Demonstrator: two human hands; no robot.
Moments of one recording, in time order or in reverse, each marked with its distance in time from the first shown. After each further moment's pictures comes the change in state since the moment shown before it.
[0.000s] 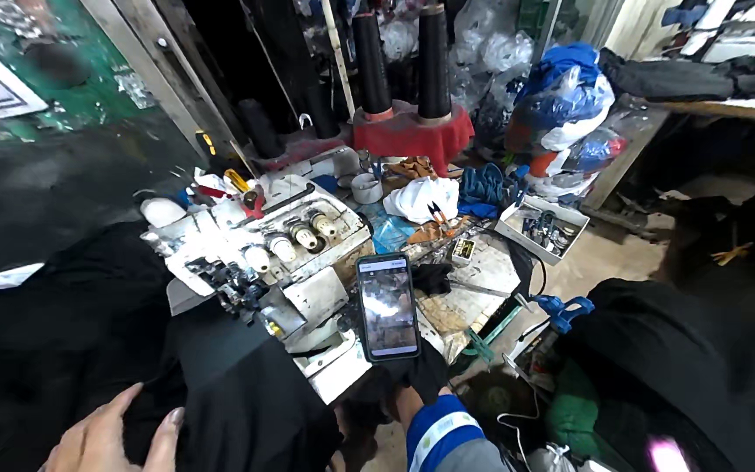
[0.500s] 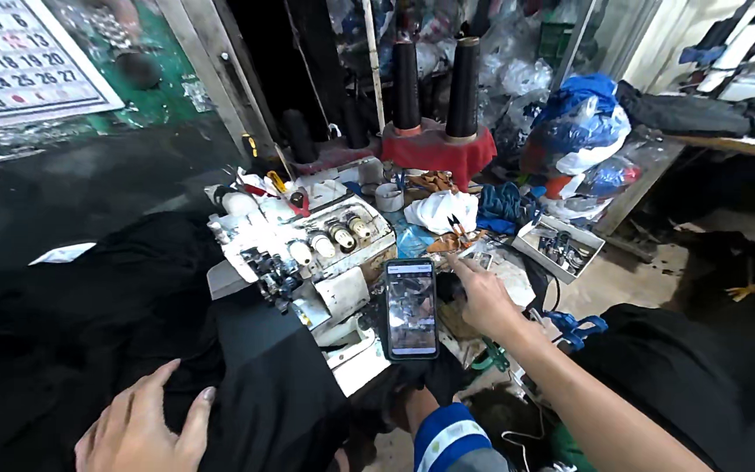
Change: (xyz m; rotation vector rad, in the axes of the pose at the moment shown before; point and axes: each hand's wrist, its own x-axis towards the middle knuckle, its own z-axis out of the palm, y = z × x) left_hand -0.002 -0.003 0.011 -0.027 0.044 -0.063; right_hand 0.173 0.118 -0.051 -1.174 -0.094 0.042
